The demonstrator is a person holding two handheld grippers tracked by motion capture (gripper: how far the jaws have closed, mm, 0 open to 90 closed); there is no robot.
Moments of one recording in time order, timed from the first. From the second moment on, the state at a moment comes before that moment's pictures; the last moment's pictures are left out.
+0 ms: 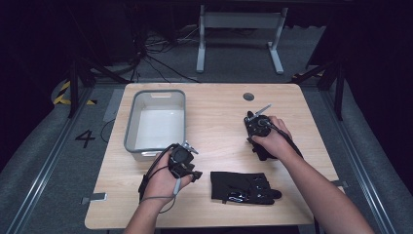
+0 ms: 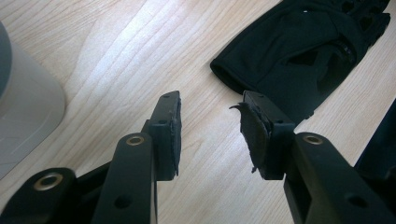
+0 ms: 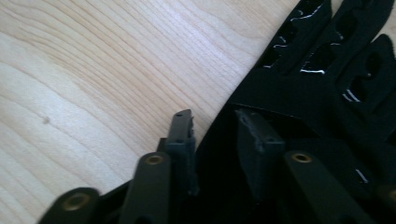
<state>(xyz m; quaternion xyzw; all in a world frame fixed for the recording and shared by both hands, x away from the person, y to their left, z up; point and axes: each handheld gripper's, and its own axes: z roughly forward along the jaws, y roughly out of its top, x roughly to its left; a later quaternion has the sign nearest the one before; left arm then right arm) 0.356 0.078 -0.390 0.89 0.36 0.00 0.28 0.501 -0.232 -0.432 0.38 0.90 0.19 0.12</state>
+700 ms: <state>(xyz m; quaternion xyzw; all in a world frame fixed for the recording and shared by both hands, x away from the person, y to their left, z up) 0.358 0.078 -0.391 0.89 0.36 0.00 0.28 0.490 -0.247 -0.409 0.38 0.89 0.22 0.12</state>
